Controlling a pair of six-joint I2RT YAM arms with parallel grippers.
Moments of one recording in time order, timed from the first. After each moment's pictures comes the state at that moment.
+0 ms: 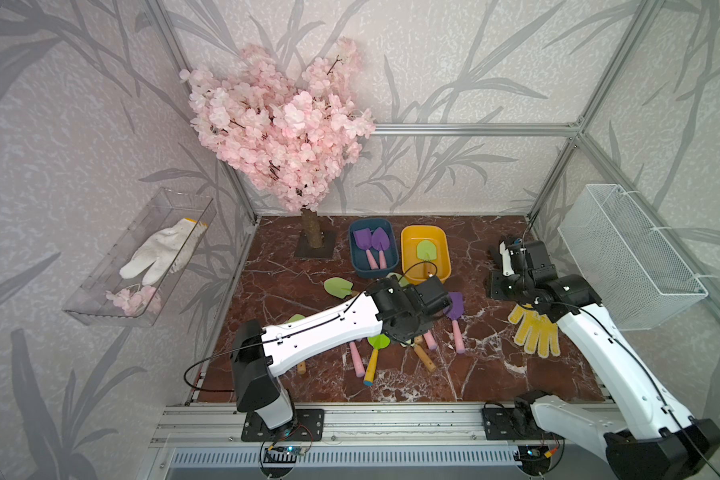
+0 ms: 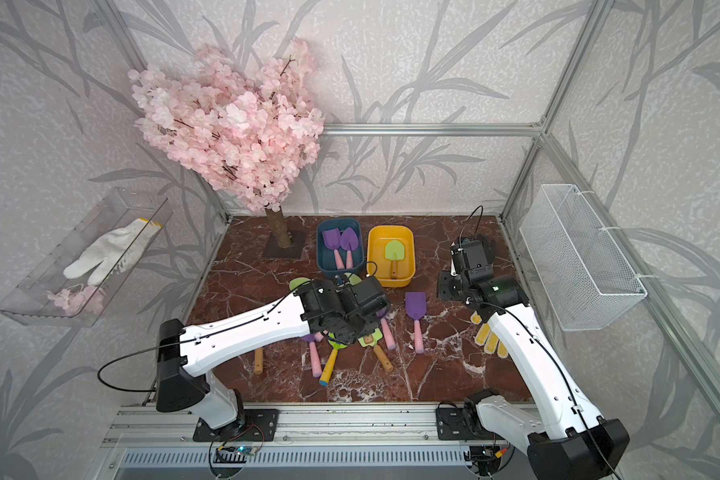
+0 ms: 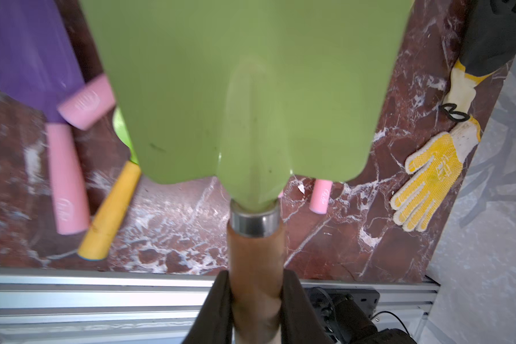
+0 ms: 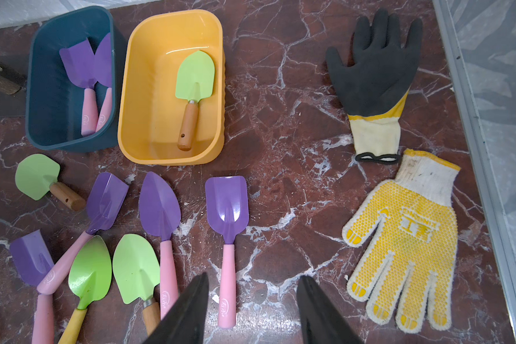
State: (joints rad) left arm -1.10 1.65 1.61 -1.18 -0.18 -1.38; right arm 0.28 1.10 1.16 -0.97 0.09 0.35
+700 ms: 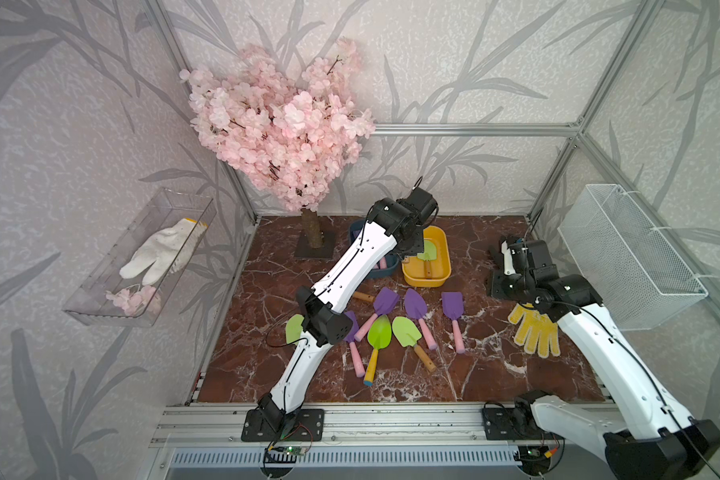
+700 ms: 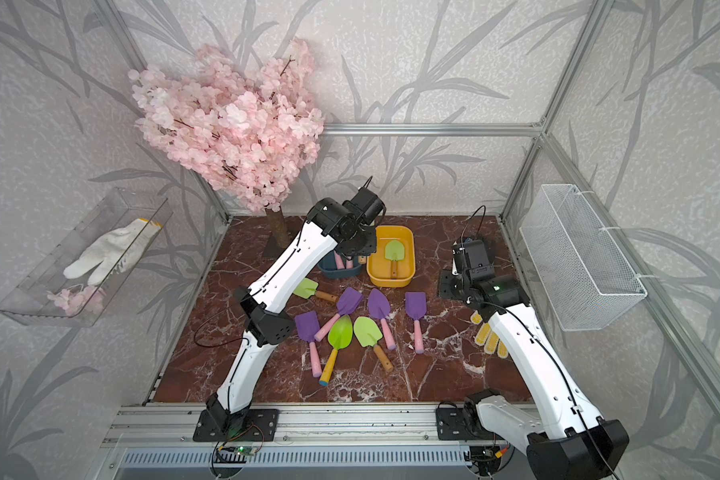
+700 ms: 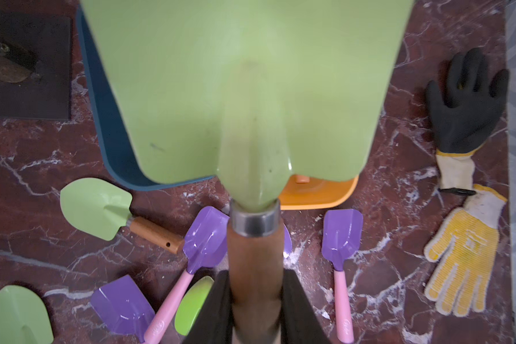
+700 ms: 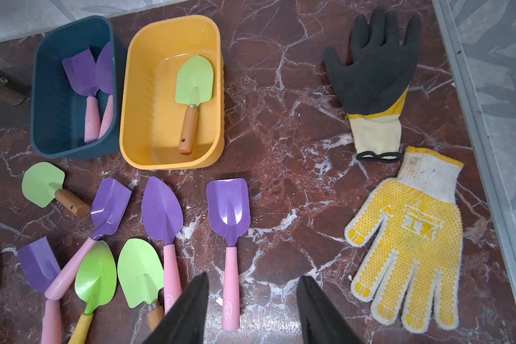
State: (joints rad) left arm -0.74 2.33 2.72 -1.52 -0.20 -0.67; right arm 0.27 1.10 1.16 -0.96 0.08 0.37
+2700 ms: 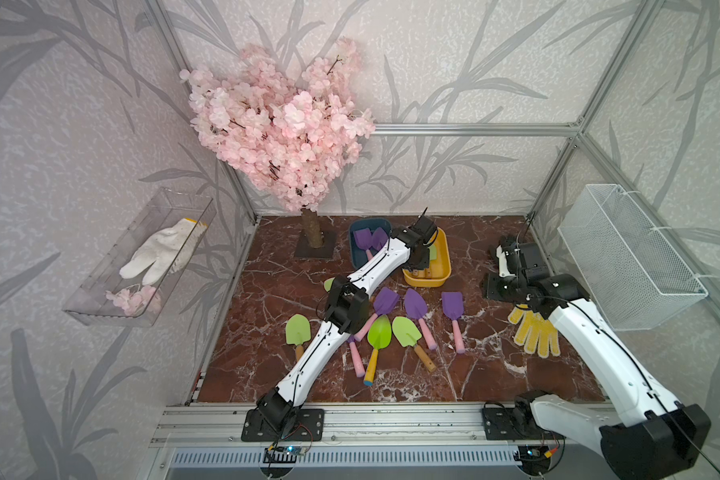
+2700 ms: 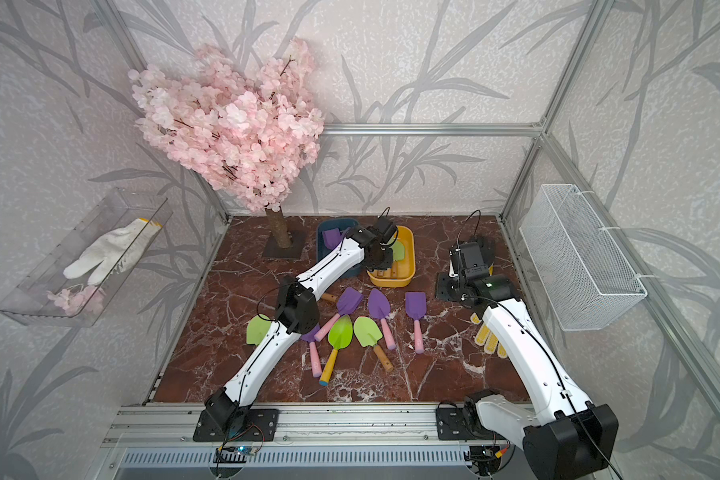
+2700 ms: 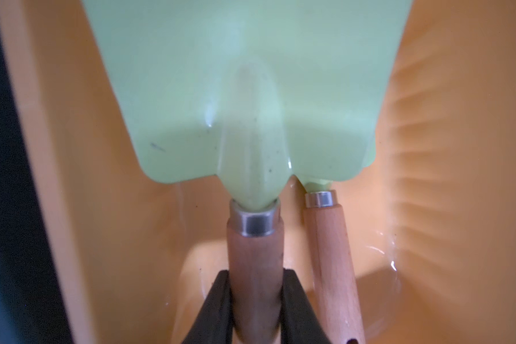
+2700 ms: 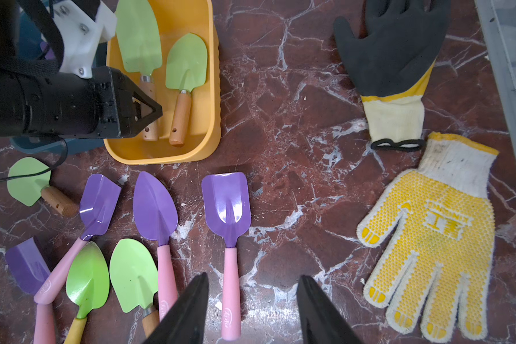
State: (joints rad) left arm -0.67 2.72 2.70 -1.13 -0.07 -0.54; right arm 0.24 1.14 1.09 -0.90 0.04 0.37
